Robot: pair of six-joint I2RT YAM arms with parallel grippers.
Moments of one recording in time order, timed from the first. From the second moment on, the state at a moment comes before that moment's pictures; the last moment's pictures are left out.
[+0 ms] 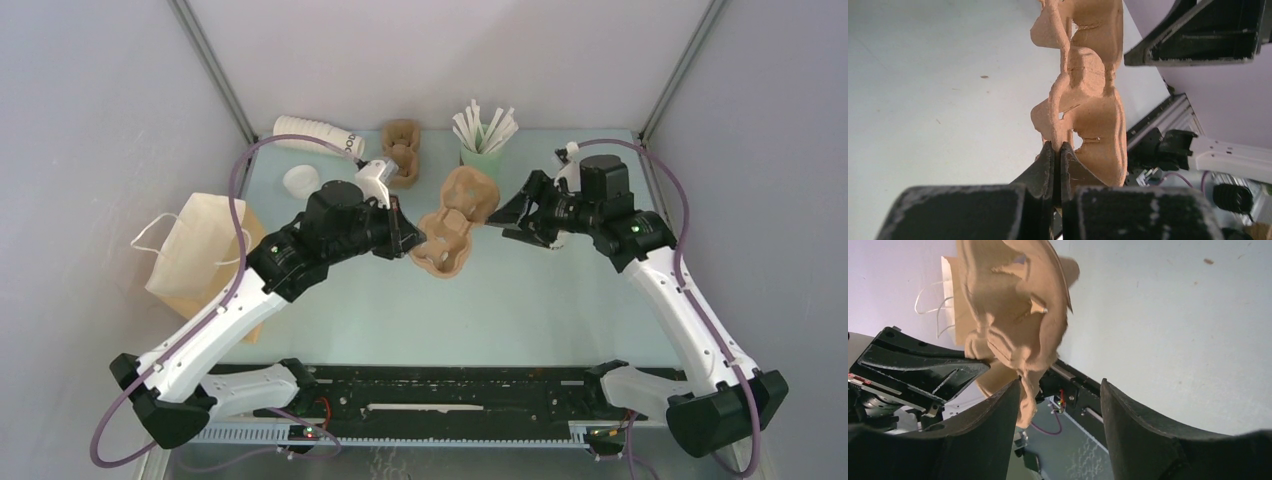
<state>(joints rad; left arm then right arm) -0.78 1.08 1.25 -0.60 0.08 -0.53 0.33 1.13 1.22 -0.65 -0.57 0.80</state>
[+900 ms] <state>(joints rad) -0.84 1.15 1.28 -0.64 0.01 -0.50 0.67 1.21 1.33 -0.57 -0.40 -0.15</state>
